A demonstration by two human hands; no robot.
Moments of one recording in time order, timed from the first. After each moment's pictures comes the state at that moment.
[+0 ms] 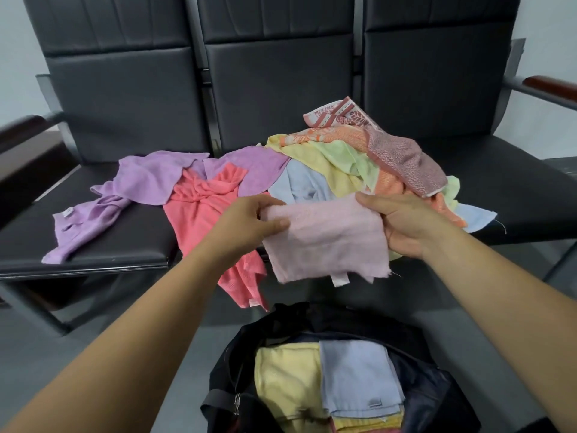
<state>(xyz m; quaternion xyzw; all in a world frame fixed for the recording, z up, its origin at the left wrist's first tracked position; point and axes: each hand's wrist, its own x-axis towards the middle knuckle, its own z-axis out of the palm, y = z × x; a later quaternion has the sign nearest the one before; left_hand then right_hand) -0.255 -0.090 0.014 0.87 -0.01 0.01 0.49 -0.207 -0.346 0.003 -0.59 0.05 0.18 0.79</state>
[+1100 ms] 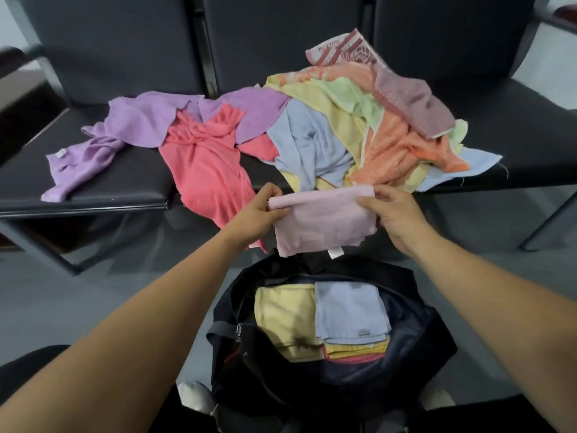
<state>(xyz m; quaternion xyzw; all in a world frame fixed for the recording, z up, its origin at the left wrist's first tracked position) -0.264 -0.091 -0.108 0.84 -0.02 -0.06 0.54 -0.241 -0.361 -0.107 -0.75 0.02 0.04 0.66</state>
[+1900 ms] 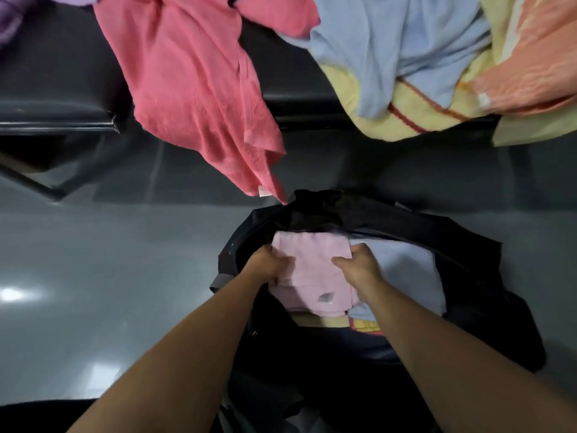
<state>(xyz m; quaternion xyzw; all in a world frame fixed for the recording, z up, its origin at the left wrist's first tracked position) -0.284 -0.056 -0.380 0.80 0.31 -0.32 0.39 -0.259 -0.261 -0.394 -0.81 0.24 0.30 0.44</state>
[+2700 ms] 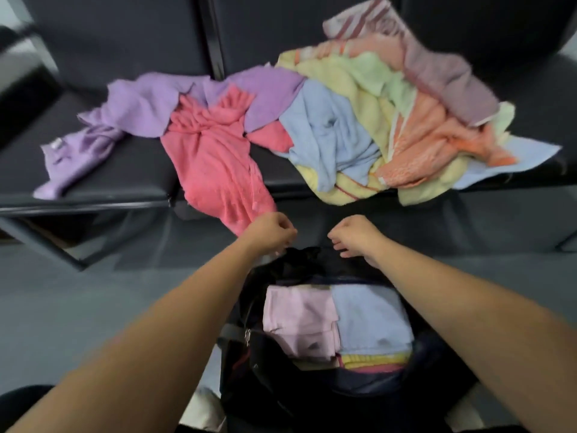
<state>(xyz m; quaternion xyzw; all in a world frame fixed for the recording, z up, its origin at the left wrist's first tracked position) -0.236 -0.080 -0.154 0.91 0.07 -0.15 0.37 -0.211 -0.275 -0.170 -0.83 0.10 0.25 0.49</state>
